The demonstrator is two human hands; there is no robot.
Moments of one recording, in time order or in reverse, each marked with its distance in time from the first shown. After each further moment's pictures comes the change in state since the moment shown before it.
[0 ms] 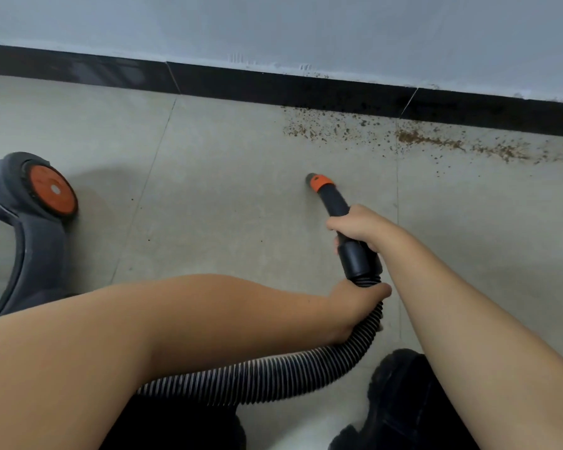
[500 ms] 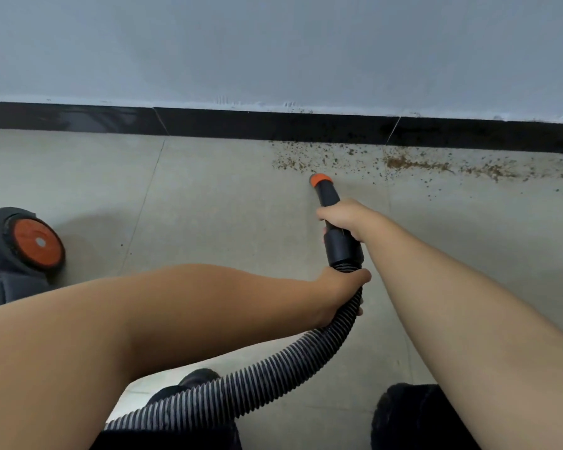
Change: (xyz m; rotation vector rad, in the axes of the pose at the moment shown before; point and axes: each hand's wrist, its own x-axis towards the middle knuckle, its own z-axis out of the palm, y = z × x) left_hand 0.026 0.066 -0.038 -0.035 0.020 0.060; right_hand 0.038 -0.056 -0.024 0.084 0.097 0.001
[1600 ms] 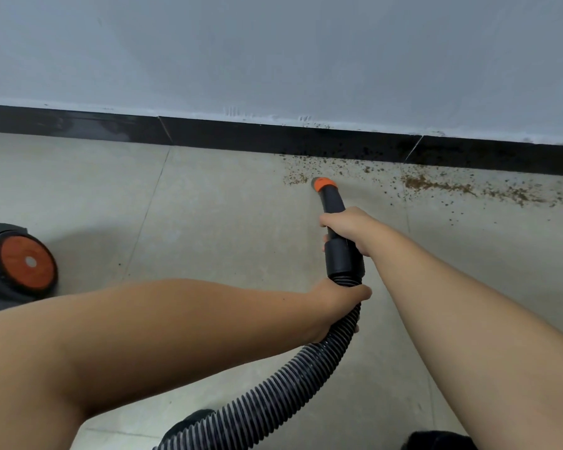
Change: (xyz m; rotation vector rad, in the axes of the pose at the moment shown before) left_hand 0.015 0.028 -0.045 0.035 -0.023 -0.044; right_hand 0.041 -0.030 0.013 0.120 -0.005 0.014
